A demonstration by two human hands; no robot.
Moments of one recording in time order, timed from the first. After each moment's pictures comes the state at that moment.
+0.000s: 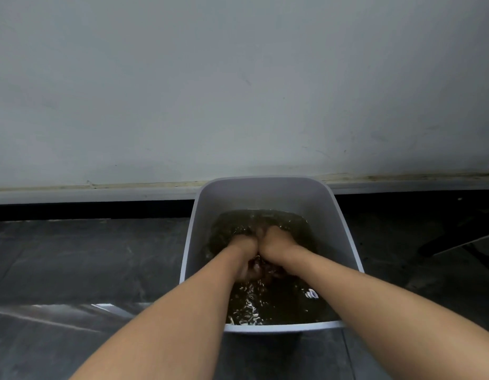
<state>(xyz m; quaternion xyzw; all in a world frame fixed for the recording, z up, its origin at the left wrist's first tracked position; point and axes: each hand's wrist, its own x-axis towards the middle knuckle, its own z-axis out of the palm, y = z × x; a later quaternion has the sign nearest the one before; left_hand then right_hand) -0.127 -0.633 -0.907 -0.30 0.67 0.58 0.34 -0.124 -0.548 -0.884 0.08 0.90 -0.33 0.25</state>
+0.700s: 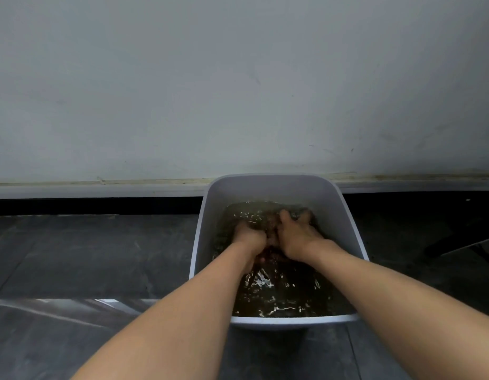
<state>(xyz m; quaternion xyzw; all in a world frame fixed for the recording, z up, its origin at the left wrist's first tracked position) -0.127 -0.631 -0.904 -0.28 0.72 0.60 0.20 -0.130 -0.521 -0.876 0.01 0.96 -0.13 0.25</state>
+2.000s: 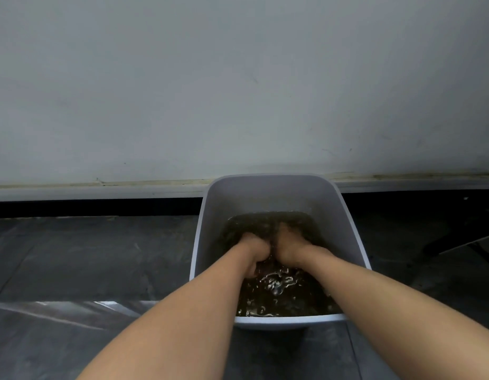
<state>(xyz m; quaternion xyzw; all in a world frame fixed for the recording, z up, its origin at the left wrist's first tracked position) -0.125 -0.630 -0.907 -0.26 0.75 0.52 0.32 -0.125 -0.533 -0.889 0.02 0.94 -0.18 0.30</state>
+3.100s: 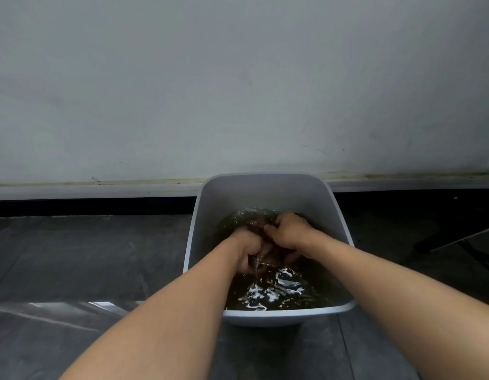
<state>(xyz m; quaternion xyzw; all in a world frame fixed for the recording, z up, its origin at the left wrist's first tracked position) -0.118 -0.635 -0.892 -0.27 0.68 0.58 0.37 -0.128 -0.523 -0.869 0.11 0.90 -0.36 0.24</state>
